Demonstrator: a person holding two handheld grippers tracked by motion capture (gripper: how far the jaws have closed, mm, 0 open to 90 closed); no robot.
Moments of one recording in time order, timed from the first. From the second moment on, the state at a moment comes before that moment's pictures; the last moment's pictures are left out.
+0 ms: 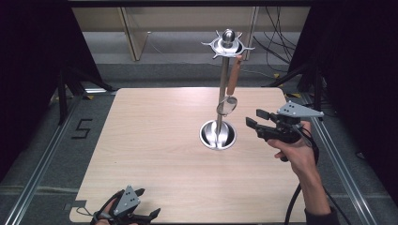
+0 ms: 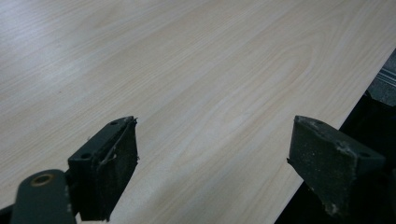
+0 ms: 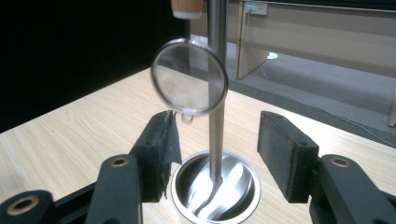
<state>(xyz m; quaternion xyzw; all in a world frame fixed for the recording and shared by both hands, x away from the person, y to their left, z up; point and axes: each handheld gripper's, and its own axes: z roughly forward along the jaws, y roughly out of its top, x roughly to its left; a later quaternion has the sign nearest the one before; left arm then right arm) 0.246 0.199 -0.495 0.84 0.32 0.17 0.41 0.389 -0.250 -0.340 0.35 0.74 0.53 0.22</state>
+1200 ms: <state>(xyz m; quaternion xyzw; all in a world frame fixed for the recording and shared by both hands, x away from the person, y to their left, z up) 0.243 0.200 -0.494 0.83 0.34 0.17 0.40 0.384 -0.238 -0.375 0.35 0.77 0.48 0.20</state>
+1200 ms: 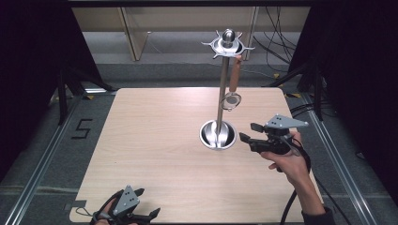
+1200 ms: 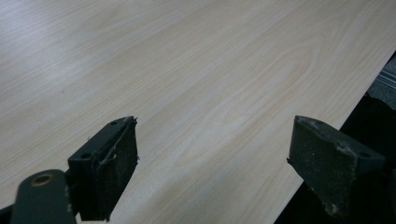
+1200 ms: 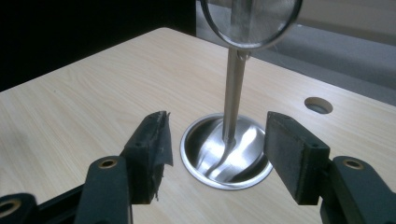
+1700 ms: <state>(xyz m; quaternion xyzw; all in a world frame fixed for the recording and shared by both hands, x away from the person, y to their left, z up) 0.245 0.197 -0.494 0.84 0.32 0.17 0.41 0.377 -0.229 -0.382 0.36 0.79 0.47 0.19</state>
